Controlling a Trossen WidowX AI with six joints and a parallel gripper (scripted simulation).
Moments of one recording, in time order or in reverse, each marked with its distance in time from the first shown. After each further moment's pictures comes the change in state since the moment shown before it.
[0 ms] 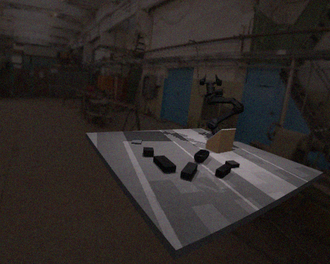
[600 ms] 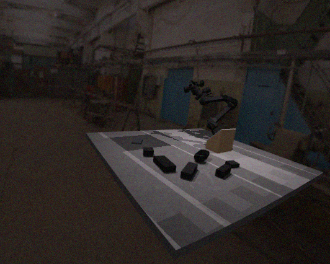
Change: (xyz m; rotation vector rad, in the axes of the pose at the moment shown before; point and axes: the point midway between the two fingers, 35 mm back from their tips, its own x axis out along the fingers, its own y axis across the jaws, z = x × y) arm -0.029 -0.163 0.048 0.033 -0.195 -0.507
